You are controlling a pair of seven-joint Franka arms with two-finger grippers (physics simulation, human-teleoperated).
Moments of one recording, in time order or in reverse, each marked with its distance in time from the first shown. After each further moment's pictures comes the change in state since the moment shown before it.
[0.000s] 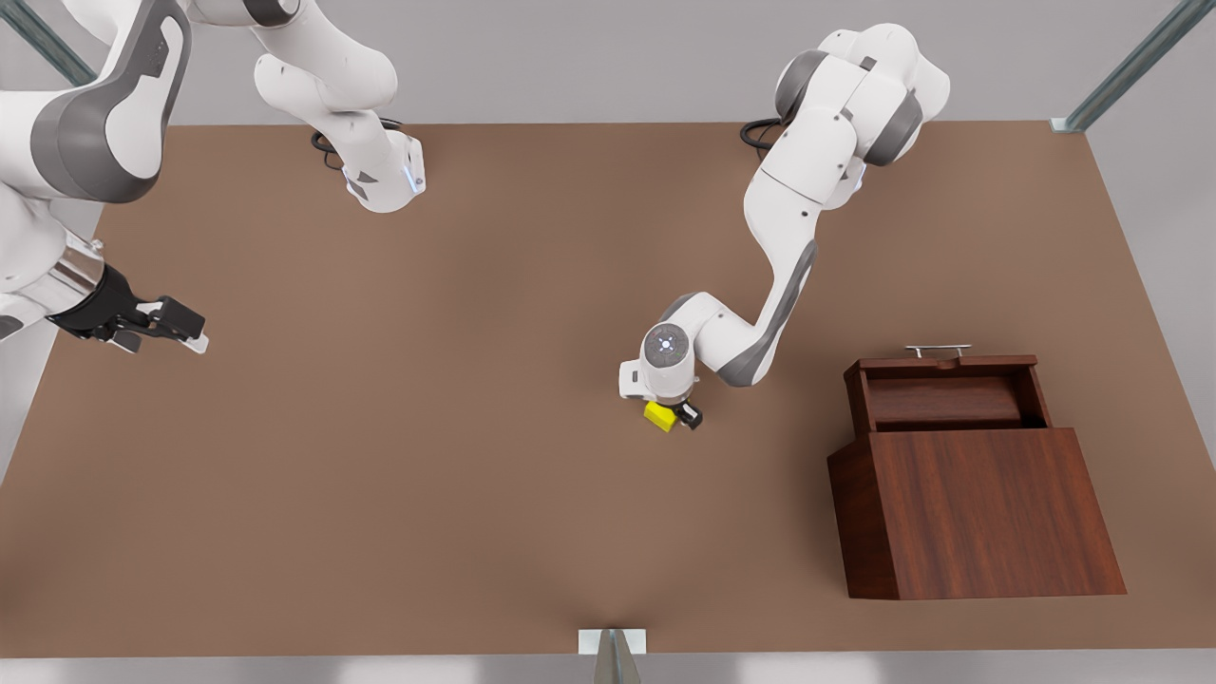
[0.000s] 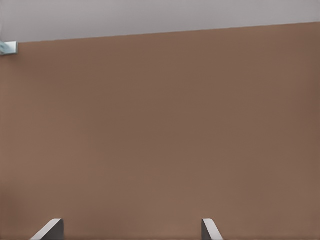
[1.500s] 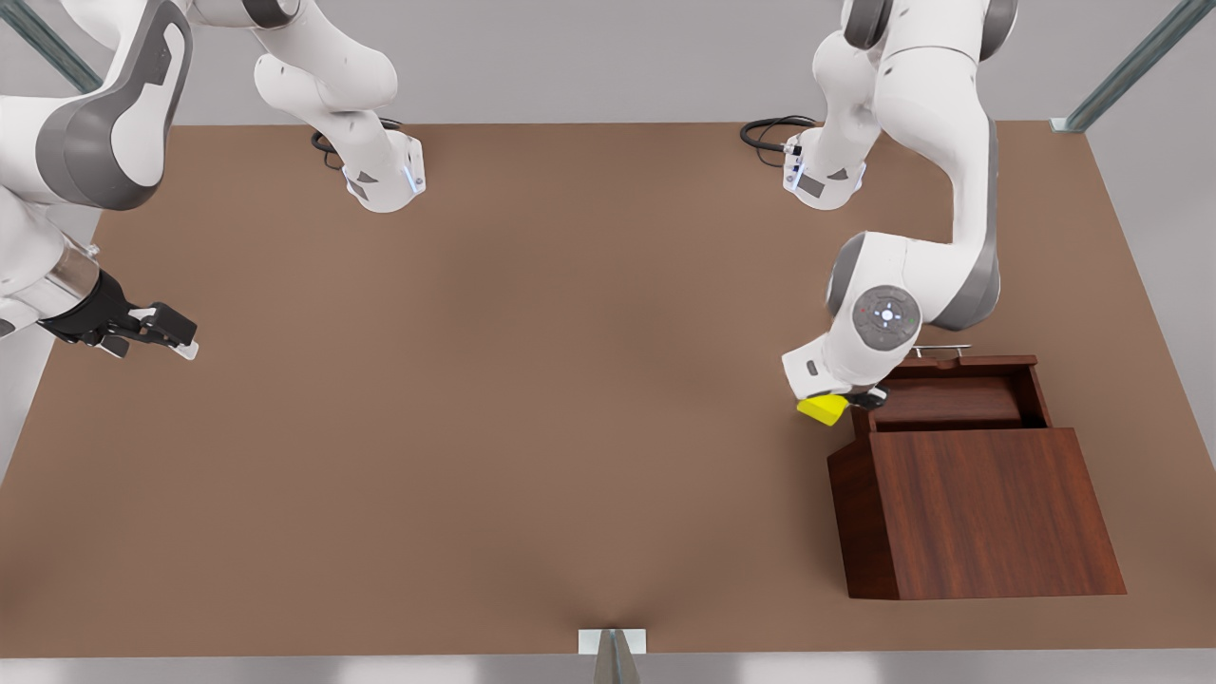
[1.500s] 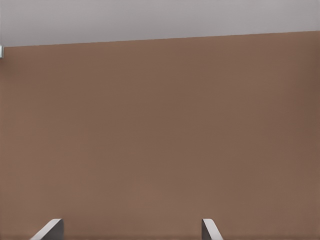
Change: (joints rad) left arm 0.015 -0.452 0.392 -0.042 -0.167 -0.464 0.223; right arm 0.000 0.005 -0.003 -0.002 -0.042 0.028 -0.001
